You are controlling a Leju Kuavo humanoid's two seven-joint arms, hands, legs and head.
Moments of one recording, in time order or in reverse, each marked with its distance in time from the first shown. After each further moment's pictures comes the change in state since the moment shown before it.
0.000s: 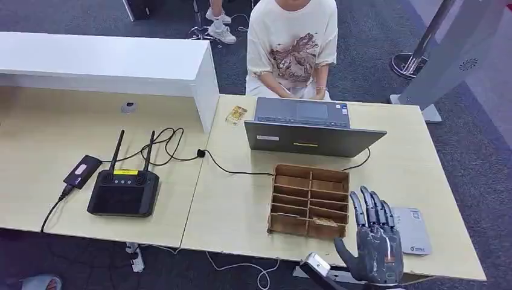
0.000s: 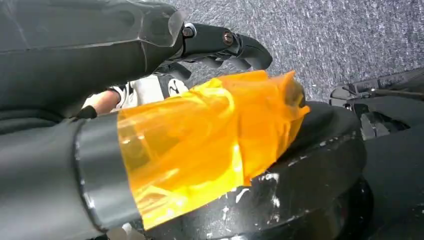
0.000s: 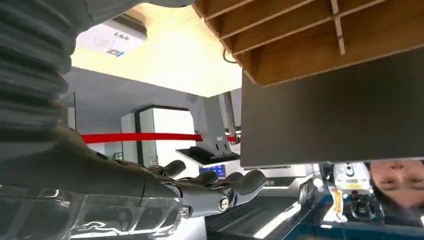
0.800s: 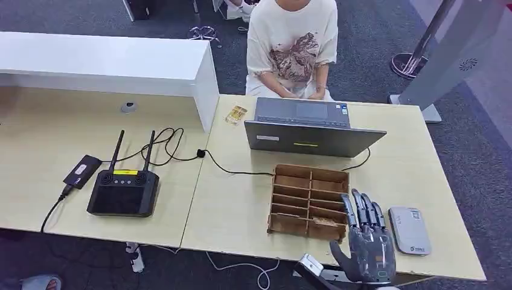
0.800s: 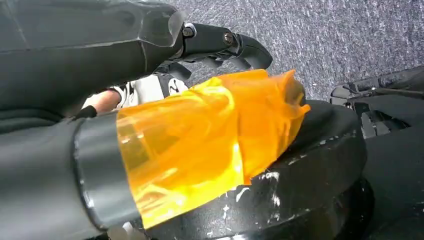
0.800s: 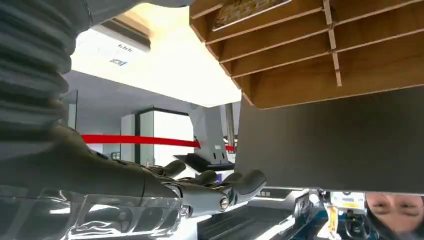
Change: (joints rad) left arm -0.001 0.000 0.004 -0.001 -0.004 -0.006 0.001; right arm -0.024 -0.013 0.044 0.018 -0.001 0.066 0.040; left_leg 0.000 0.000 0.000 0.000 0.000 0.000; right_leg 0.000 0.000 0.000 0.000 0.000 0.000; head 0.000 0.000
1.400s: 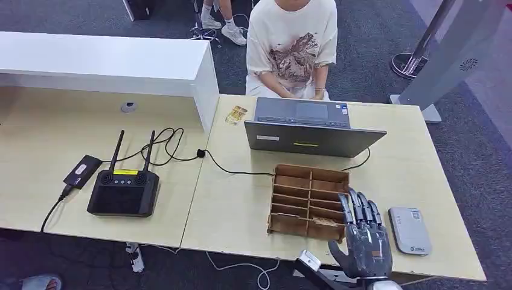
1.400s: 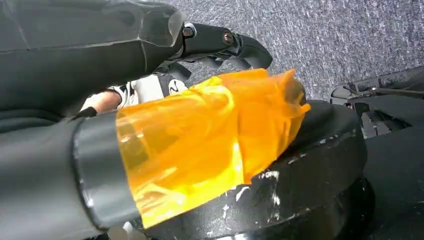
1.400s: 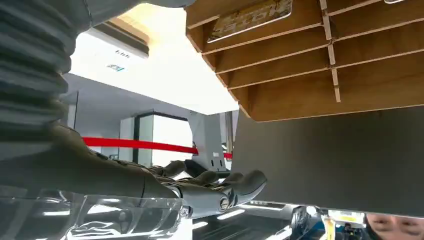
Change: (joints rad) left arm -0.001 0.000 0.000 0.000 -0.006 0.000 0.006; right arm -0.029 0.000 0.006 0.023 -0.025 0.039 -0.009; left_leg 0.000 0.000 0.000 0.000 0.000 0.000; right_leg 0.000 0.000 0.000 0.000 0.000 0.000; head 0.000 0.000
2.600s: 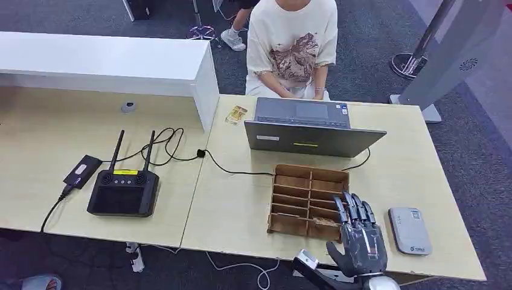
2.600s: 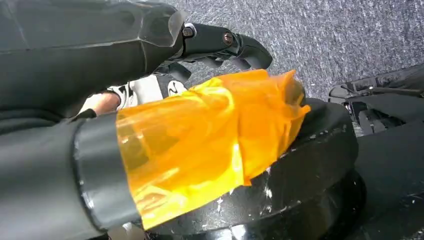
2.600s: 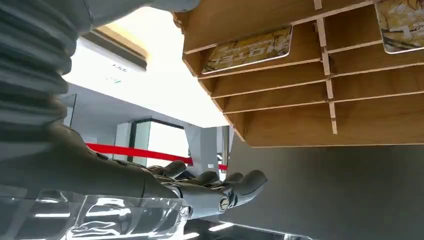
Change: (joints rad) left arm -0.005 0.000 0.000 0.000 -0.007 -0.008 0.002; right arm -0.021 0.008 0.002 0.051 -0.032 0.037 -0.034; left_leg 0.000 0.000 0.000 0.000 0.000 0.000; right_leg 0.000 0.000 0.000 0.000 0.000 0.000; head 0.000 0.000
